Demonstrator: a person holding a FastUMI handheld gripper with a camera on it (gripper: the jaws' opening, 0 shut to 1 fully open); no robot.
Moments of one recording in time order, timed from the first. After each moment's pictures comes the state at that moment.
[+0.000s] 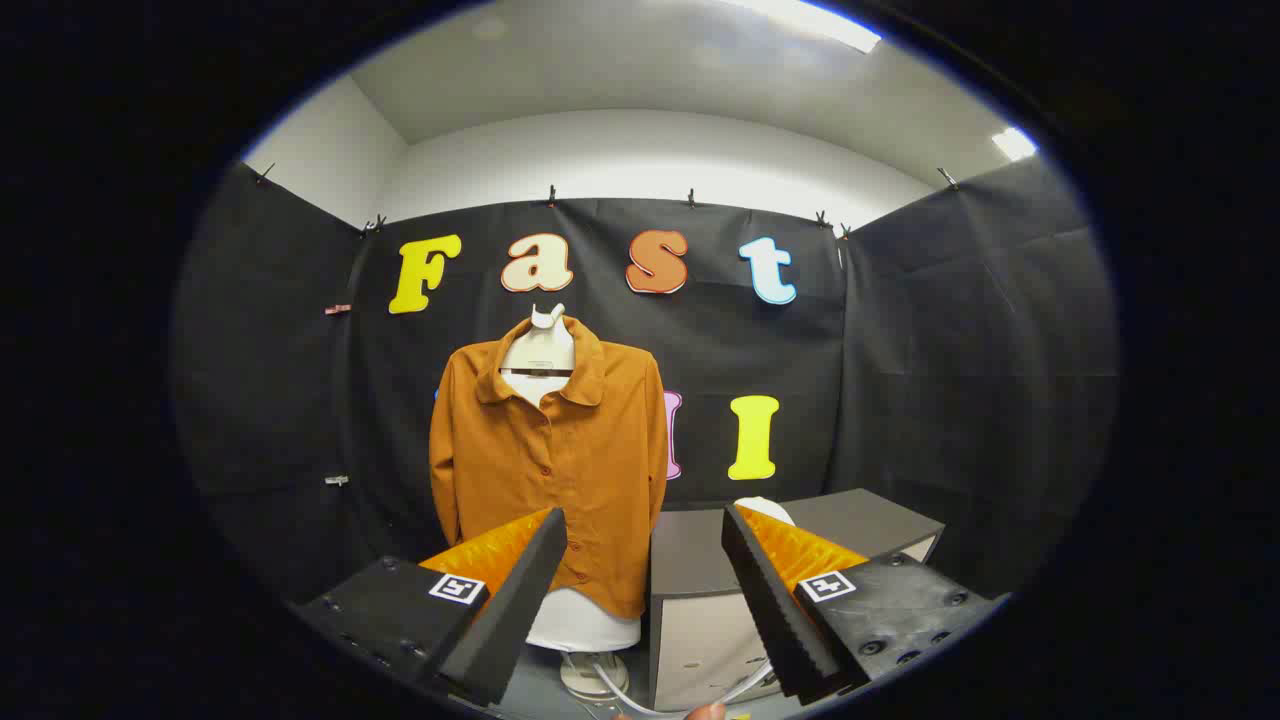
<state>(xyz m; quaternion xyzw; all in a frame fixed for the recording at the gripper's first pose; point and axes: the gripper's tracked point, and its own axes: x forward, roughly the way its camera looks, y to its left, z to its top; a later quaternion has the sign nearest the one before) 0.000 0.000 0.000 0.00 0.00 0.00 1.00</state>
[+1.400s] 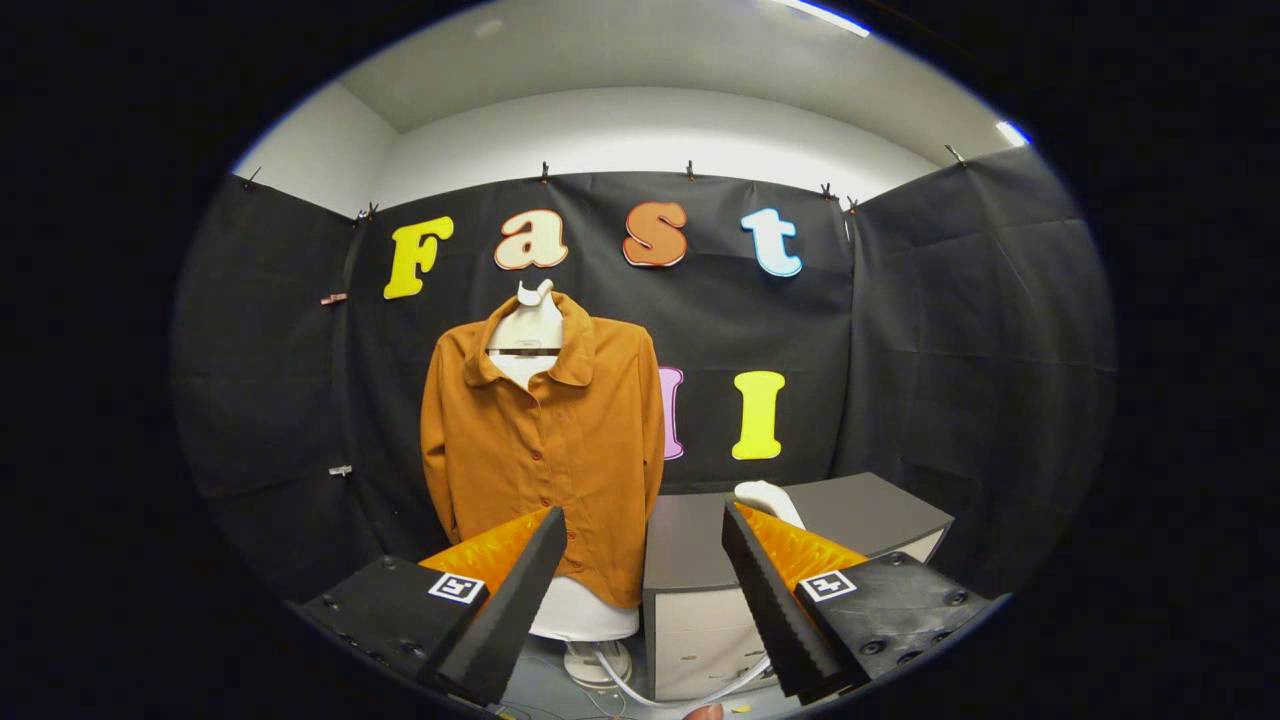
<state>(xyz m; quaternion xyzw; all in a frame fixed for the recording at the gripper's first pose) 0.036 -0.034 -0.005 0.01 0.05 0.01 1.00</state>
